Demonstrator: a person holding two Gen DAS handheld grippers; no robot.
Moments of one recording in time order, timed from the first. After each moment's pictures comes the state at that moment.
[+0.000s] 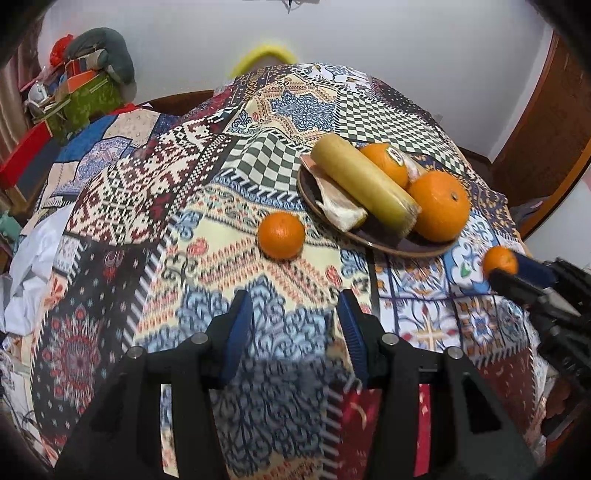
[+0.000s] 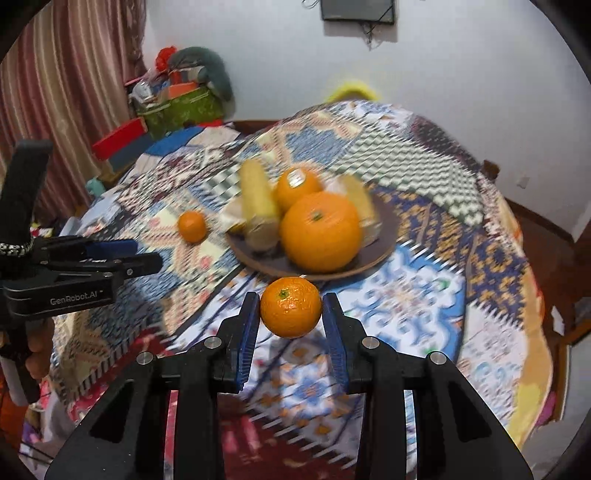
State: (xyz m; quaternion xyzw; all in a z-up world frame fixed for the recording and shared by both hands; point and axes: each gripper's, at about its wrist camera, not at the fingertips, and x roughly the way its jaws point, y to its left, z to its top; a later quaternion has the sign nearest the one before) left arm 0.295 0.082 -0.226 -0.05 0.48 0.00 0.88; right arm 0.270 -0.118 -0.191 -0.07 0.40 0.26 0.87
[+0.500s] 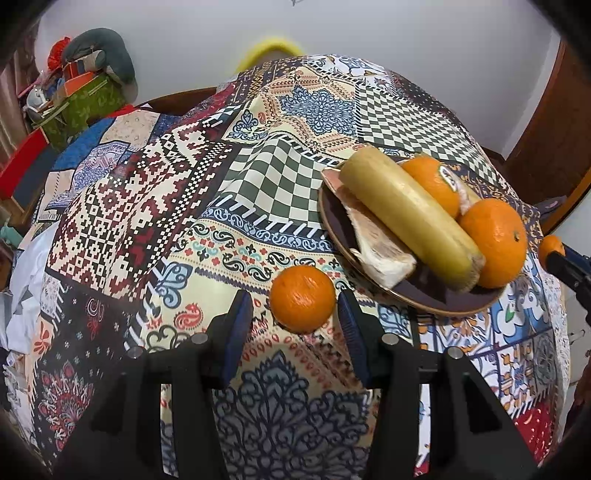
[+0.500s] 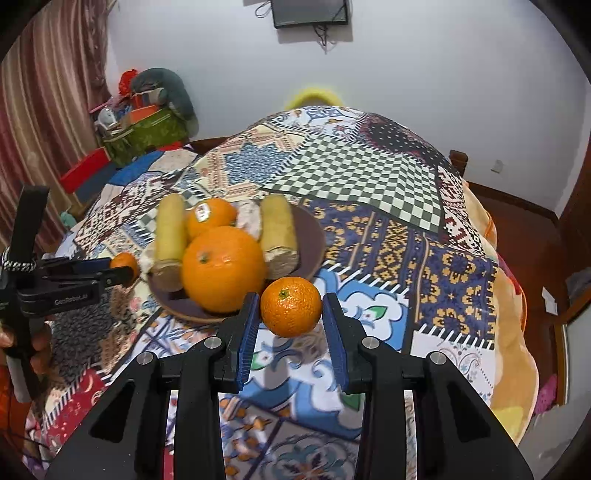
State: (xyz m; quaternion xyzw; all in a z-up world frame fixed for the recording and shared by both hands) left arm 0.351 0.094 -0.254 -0.04 0.49 0.02 0.87; right arm 0.319 -0.159 -0.196 -0.03 0.40 0.21 0.89
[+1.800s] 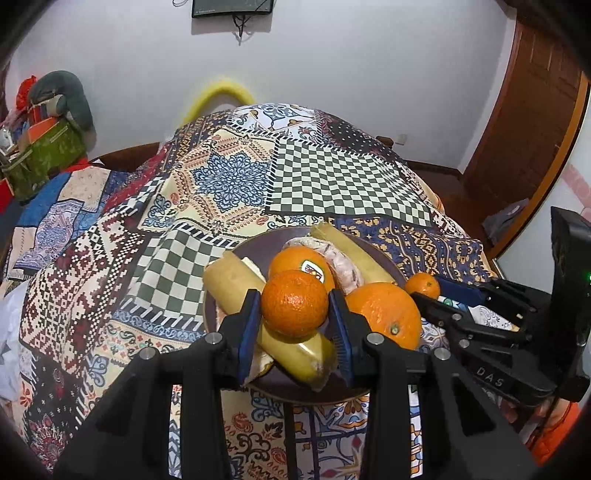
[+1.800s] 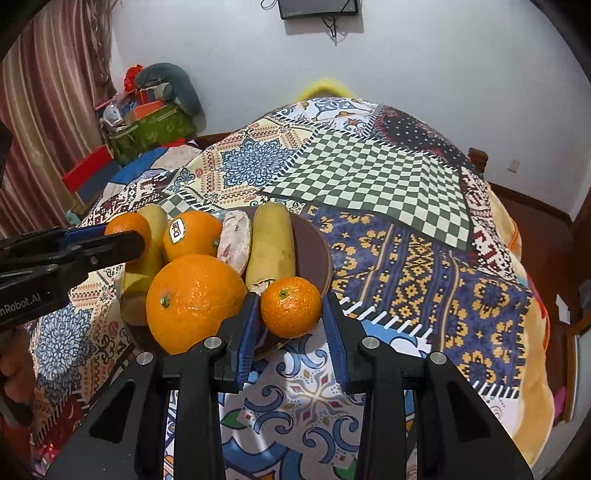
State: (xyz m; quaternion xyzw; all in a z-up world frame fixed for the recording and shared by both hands) left arm 0.384 0.020 -0.204 -0.04 0.42 -0.07 0.90; right arm 0.364 -0.148 -0.214 -0.03 0.41 0.25 0.88
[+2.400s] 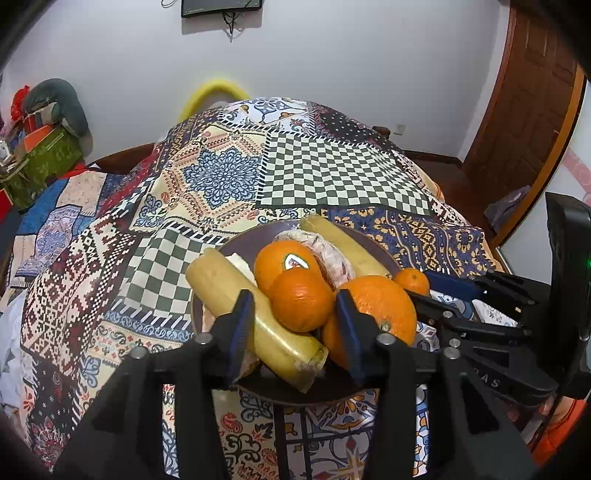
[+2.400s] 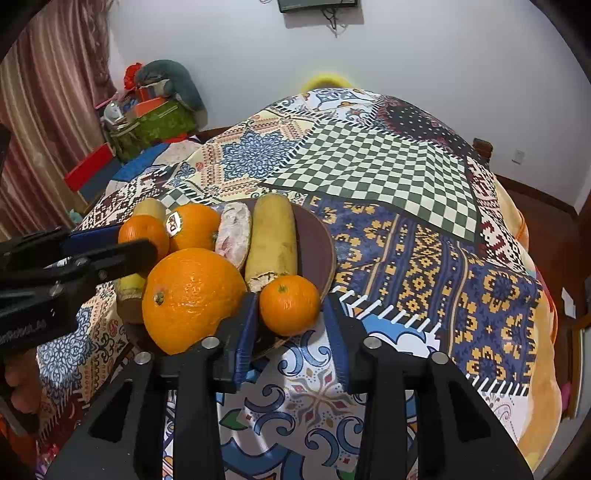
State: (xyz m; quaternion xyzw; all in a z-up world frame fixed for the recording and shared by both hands) left arm 0.385 0.006 -0.210 -0.01 0.43 -0.06 0.90; right arm 0.370 -0.151 -0.220 -0.02 0.42 0.25 0.87
